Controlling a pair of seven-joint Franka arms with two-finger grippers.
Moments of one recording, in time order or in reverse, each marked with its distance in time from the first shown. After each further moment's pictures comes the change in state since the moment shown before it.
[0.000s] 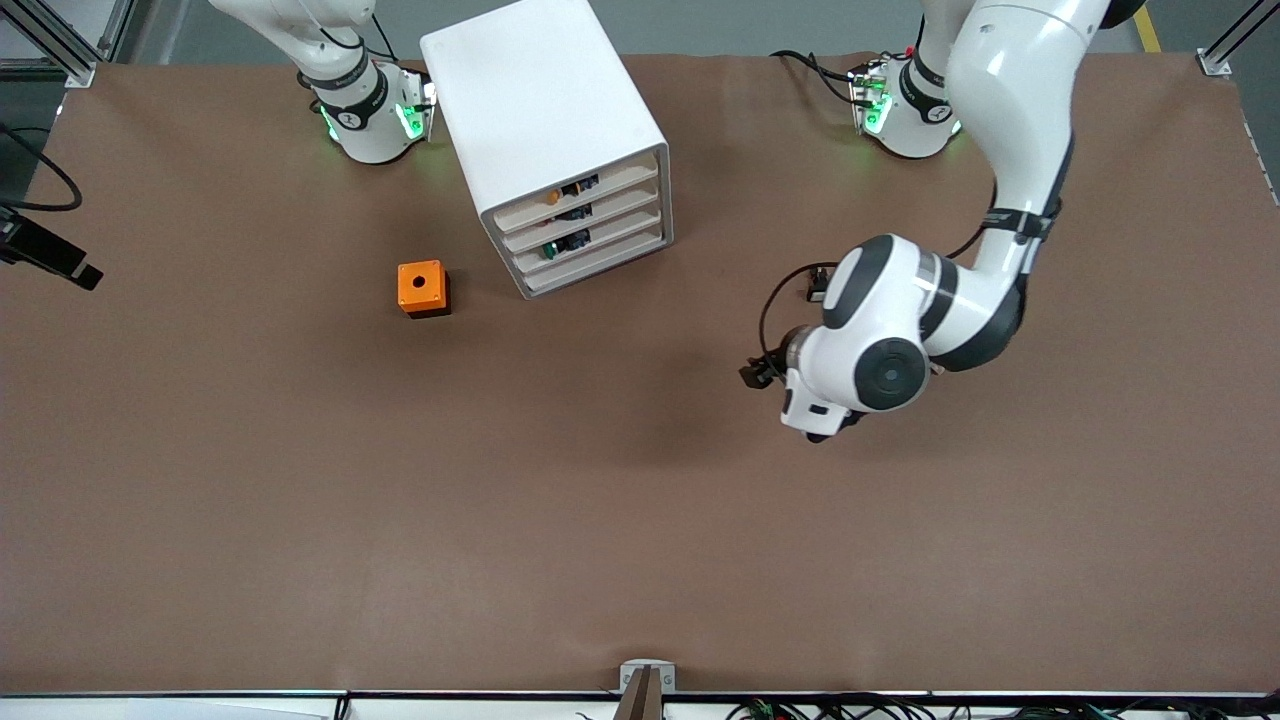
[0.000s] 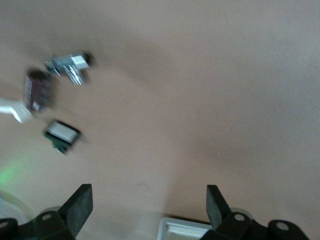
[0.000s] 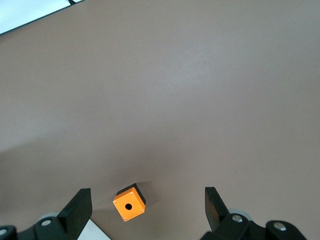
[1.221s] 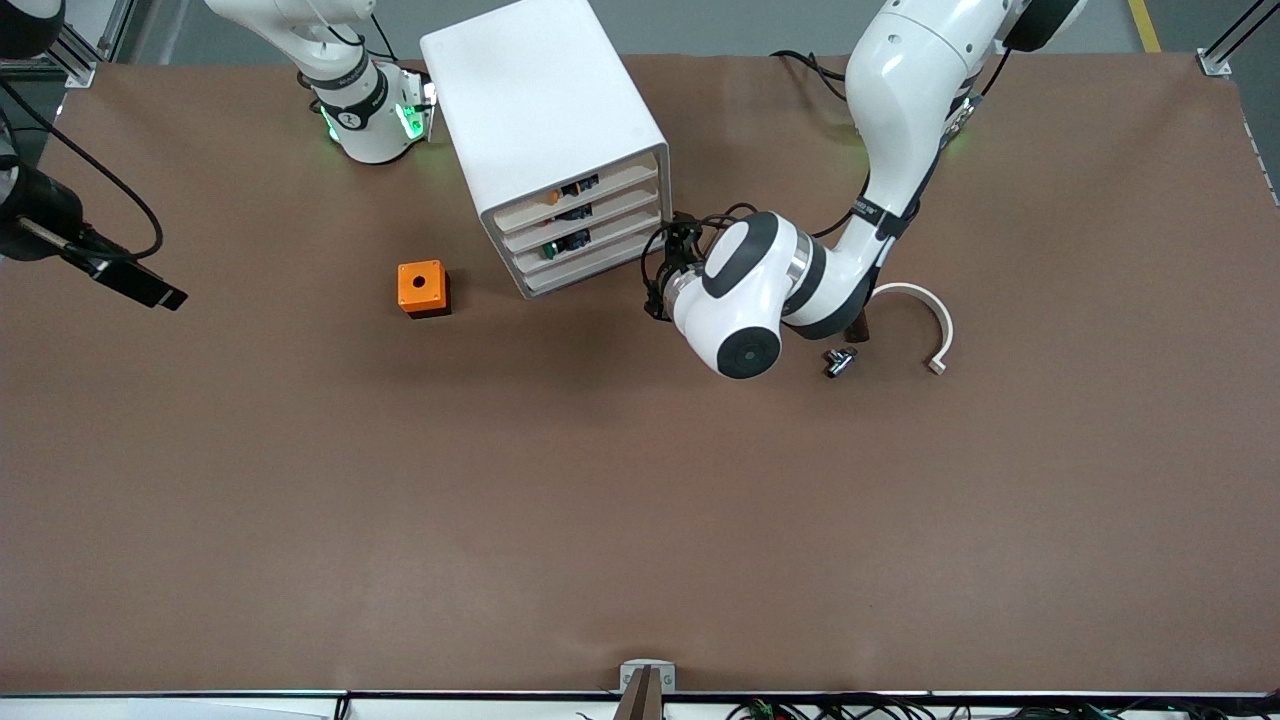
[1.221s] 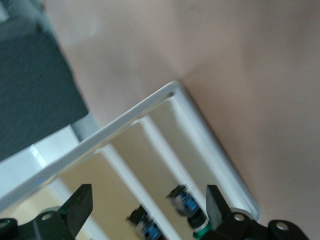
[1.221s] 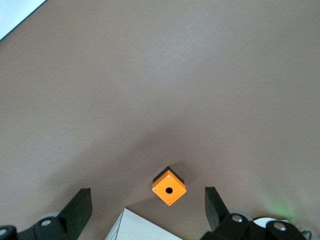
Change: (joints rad) left arm -0.173 0.070 0.005 0.024 -0.448 -0.156 -0.909; right arm 0.112 0.032 0.003 -0.024 0.039 -0.008 0.384
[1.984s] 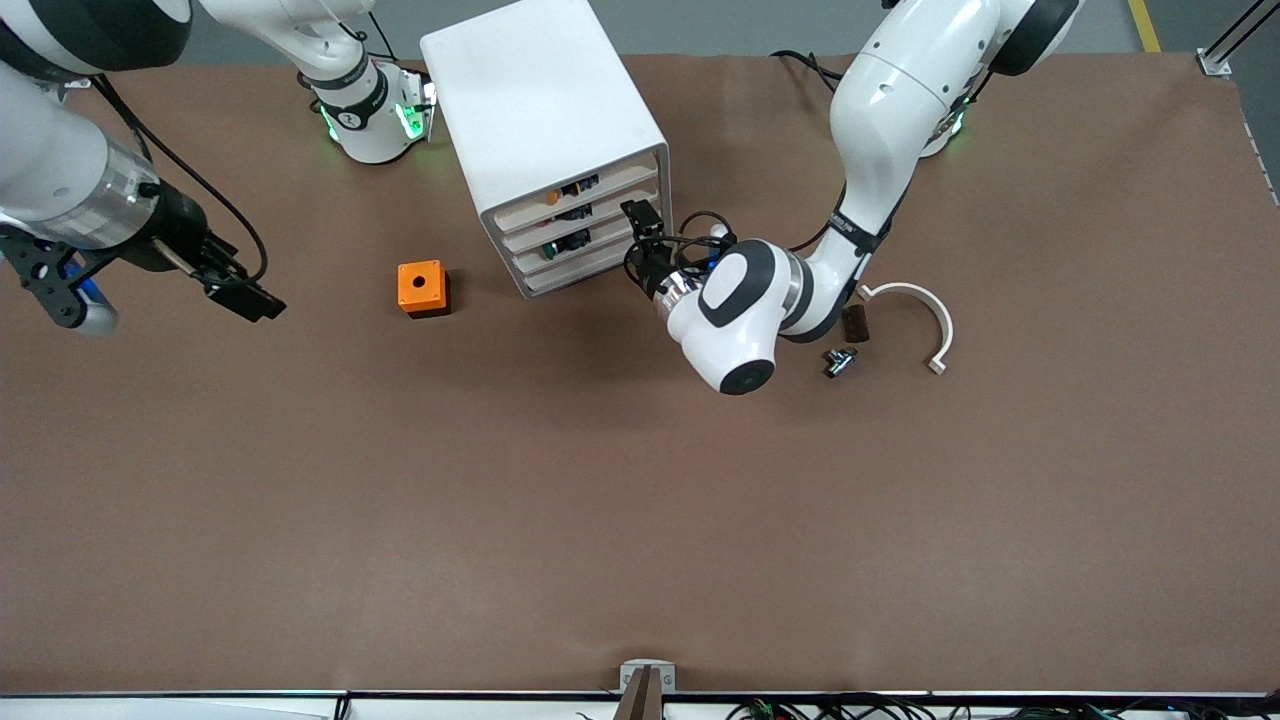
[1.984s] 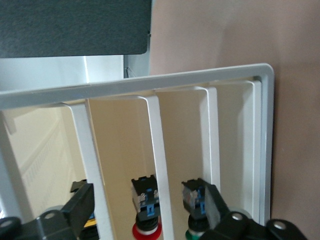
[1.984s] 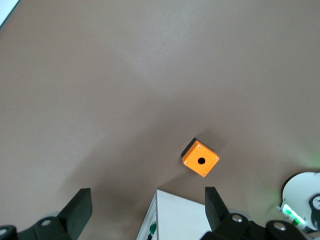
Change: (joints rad) left arm -0.010 0.094 -0.005 -0.007 -0.230 -0.043 -0.434; right arm 0.150 0.037 0.004 0.000 0.036 0.011 0.335
